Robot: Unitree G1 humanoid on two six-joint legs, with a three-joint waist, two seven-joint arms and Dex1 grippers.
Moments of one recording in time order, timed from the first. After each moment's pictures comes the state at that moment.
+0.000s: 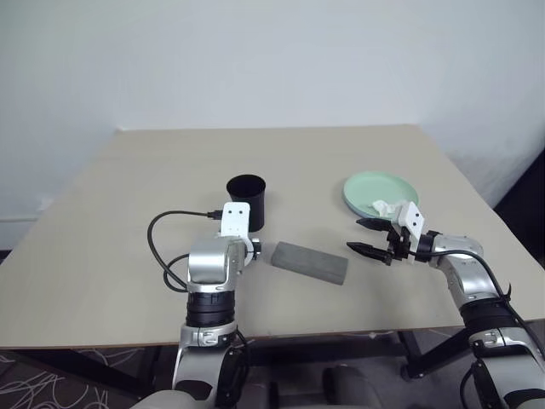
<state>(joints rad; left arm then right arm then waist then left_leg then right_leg) -0.57 -0.04 0.13 -0.08 0.06 1.43 0.07 -0.46 -0.51 0.05 0.45 0.23 -0.05 1.12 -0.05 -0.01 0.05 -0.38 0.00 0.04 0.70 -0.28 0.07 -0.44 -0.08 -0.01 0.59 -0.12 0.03</state>
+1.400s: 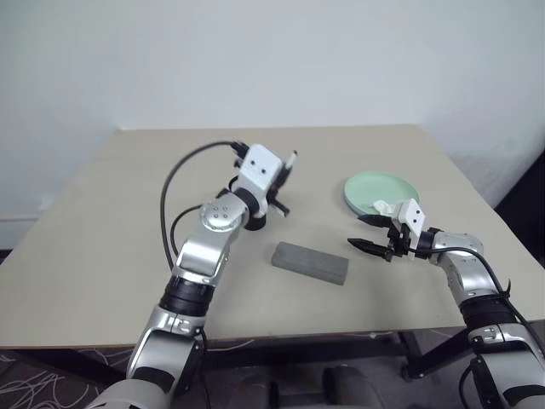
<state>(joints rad) -0.65 0.26 -0.11 0.13 -0.04 0.19 -0.33 -0.48 -0.51 0.05 0.49 0.22 -0.07 1.11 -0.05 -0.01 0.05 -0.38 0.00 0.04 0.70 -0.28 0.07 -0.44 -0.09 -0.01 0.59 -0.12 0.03</state>
